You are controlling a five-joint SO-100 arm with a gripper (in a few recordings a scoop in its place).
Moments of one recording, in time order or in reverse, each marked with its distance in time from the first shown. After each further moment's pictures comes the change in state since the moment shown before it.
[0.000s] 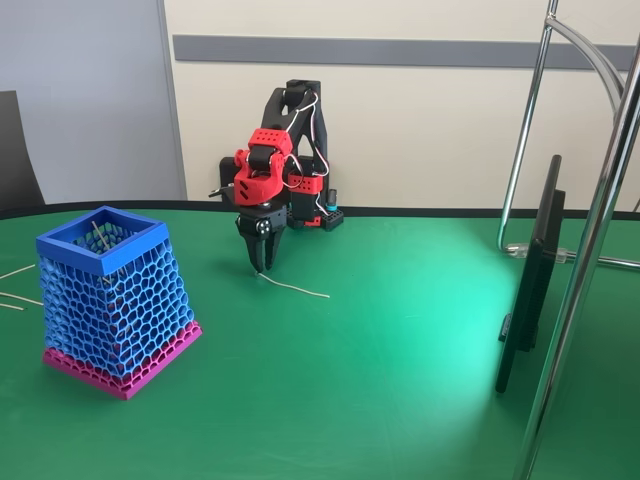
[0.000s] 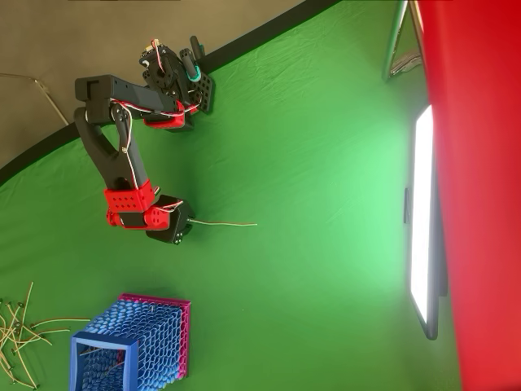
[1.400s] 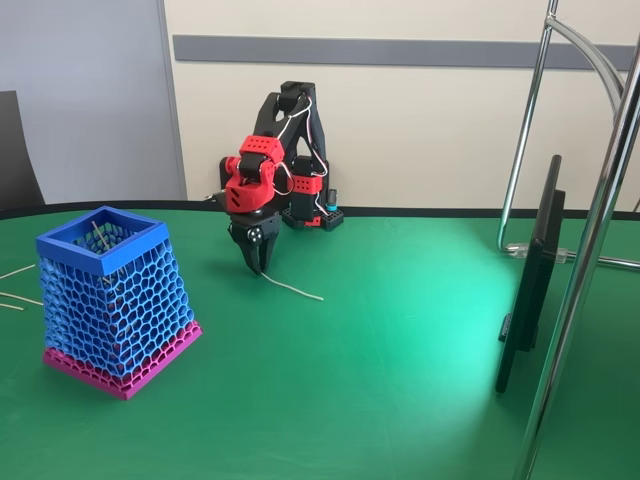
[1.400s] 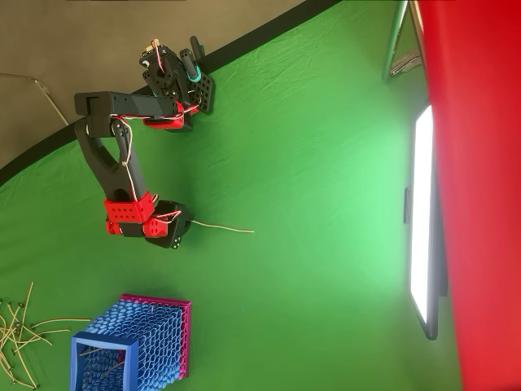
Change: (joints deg) arm 2.5 -6.2 -6.1 1.1 -1.1
